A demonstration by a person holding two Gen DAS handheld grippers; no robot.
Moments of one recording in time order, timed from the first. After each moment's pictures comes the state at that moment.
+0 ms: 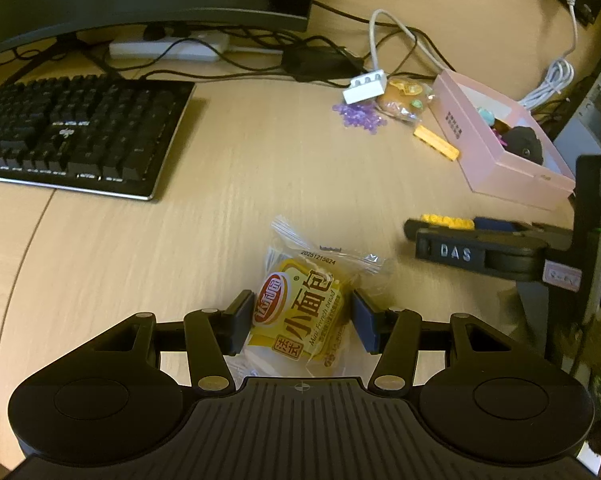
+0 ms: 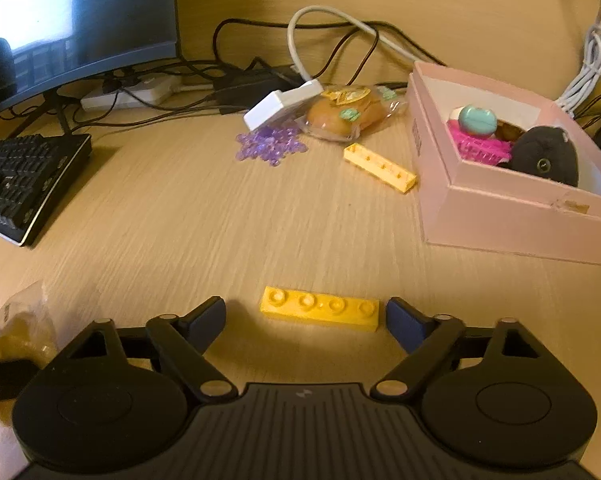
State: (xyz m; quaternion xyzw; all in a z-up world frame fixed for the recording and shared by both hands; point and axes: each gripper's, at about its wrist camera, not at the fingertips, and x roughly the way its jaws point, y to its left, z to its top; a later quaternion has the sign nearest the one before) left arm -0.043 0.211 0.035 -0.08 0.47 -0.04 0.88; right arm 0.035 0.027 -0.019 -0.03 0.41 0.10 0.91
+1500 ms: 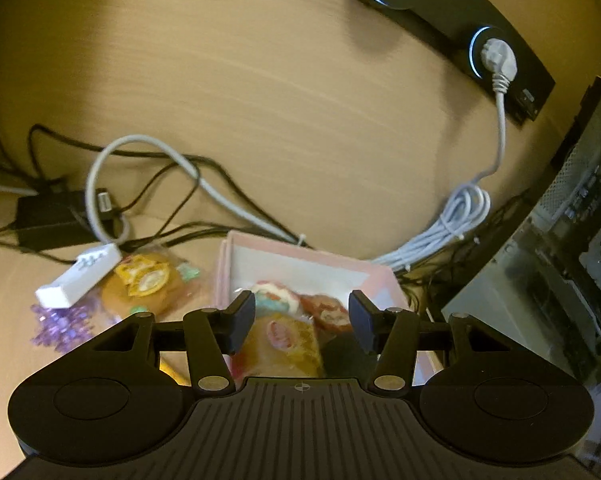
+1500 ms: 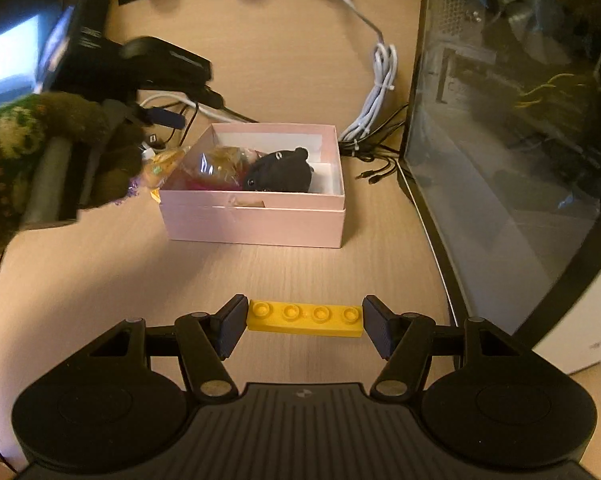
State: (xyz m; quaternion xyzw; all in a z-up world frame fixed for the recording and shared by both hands) left arm 0.144 0.010 0.071 -0.17 0.33 -0.13 0.92; right arm -0.055 -0.204 0.058 -0.02 0.36 0.04 0.93
